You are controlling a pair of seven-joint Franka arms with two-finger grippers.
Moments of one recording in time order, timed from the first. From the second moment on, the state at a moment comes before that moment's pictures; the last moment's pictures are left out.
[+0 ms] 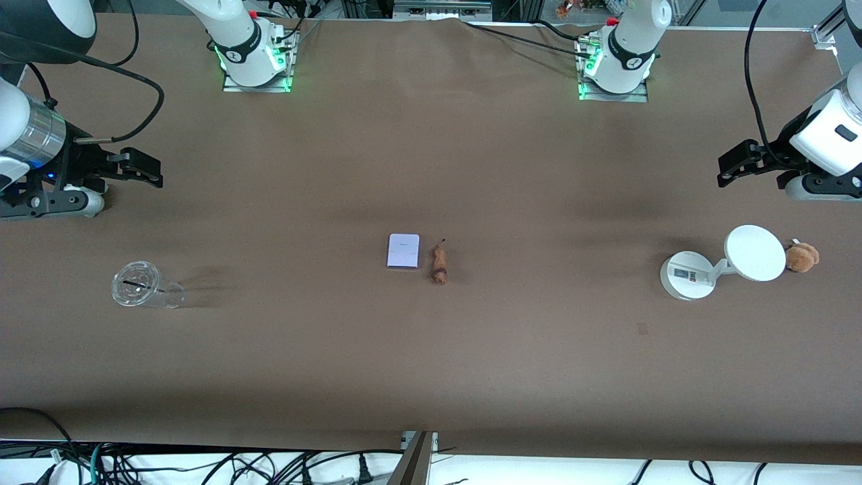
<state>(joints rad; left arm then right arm) 0.14 0.02 -0.18 -1.62 0.02 1.62 -0.02 0.20 0.17 -0.12 -1.47 0.01 1.52 -0.02</state>
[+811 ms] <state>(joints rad) 0.14 0.05 -0.21 -1.62 0.02 1.61 -0.02 0.20 0.20 -0.12 -1.47 0.01 1.53 -0.02</state>
